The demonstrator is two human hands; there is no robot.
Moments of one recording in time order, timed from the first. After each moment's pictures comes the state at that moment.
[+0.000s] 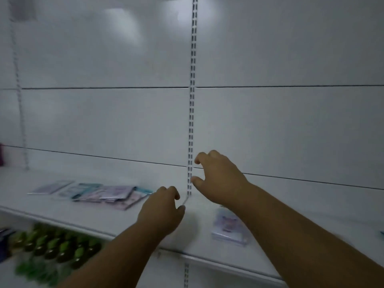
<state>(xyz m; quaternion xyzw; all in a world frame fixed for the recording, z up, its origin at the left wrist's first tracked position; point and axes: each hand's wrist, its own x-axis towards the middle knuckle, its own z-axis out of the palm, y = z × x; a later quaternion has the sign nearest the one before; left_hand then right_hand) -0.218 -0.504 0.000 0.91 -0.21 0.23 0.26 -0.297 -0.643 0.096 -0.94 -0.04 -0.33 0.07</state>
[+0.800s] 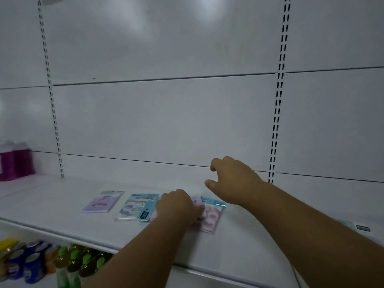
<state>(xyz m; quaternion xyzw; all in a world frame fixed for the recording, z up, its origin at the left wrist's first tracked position) -0.008 -0.334 -0.006 0.99 -0.06 0.09 0.12 -0.107 -0.453 0.084 -0.96 0.02 -0.26 0.04</state>
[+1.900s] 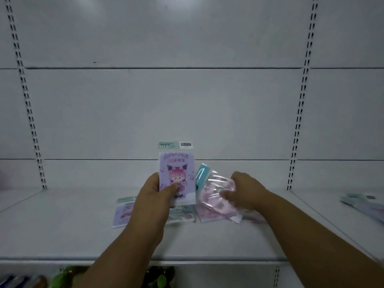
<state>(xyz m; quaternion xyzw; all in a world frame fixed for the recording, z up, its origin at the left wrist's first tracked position) 0.032 -0.133 0.017 0.63 -0.20 -0.02 0.75 -0.020 -0.373 0.020 -0.94 0.20 -0.18 0.19</state>
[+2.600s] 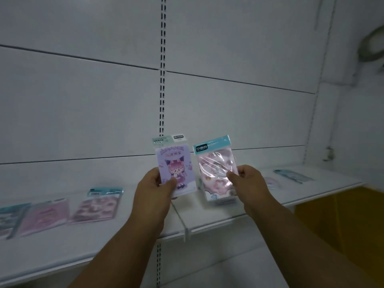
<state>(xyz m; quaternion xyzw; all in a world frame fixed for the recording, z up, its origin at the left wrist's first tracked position) -0.167 -0.394 0.011 0.60 -0.34 -0.10 0.72 -0.320 -0.544 0.029 -0.69 0.37 -0.46 0.42</state>
